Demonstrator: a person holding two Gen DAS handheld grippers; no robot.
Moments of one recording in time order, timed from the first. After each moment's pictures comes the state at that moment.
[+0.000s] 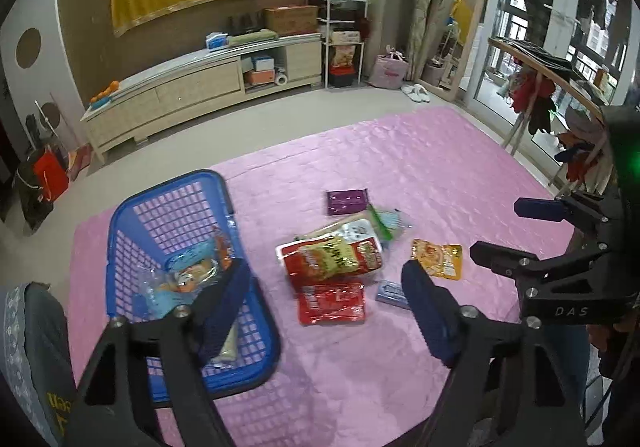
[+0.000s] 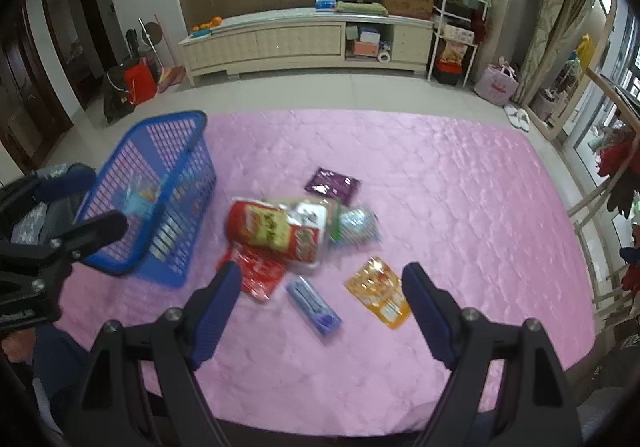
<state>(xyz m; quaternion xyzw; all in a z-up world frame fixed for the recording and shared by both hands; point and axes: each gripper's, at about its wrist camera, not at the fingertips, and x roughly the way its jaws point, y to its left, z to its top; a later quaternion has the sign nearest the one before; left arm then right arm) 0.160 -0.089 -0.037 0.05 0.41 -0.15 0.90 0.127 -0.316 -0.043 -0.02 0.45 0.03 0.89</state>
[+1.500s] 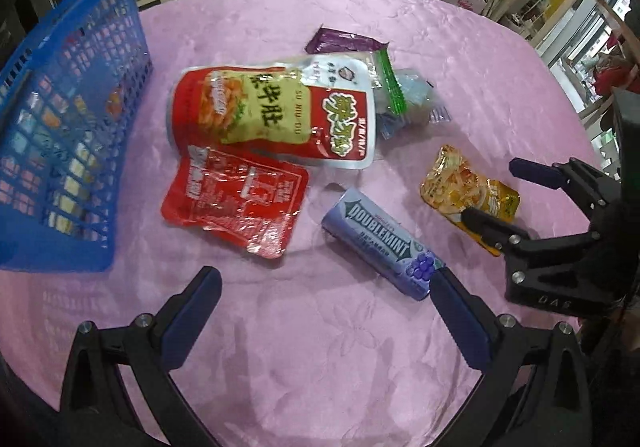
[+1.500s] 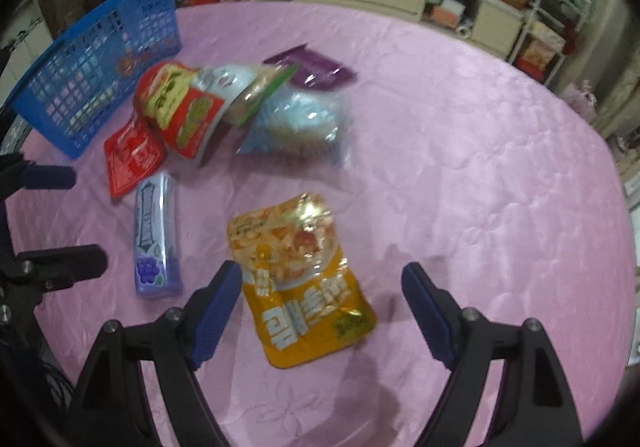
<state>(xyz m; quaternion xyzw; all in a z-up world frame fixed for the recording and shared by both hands) 0.204 -0.172 -0.216 -0.05 0.57 -0.03 0.82 0.191 -0.400 -0.210 -0.13 0.50 0.18 0.83</state>
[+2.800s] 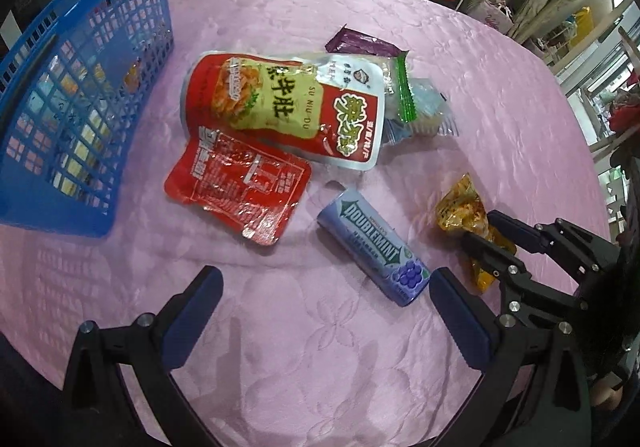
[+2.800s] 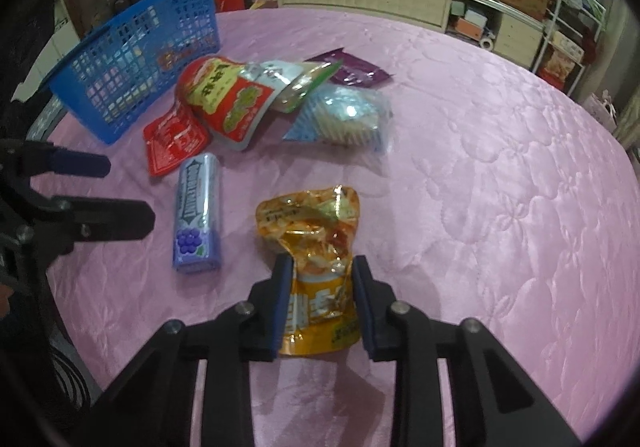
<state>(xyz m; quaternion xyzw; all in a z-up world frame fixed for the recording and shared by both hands) 0.192 -0.170 -0.209 -0.09 0.58 0.01 0.81 0.161 -0.403 -0.203 -0.10 0.49 0.22 0.84</state>
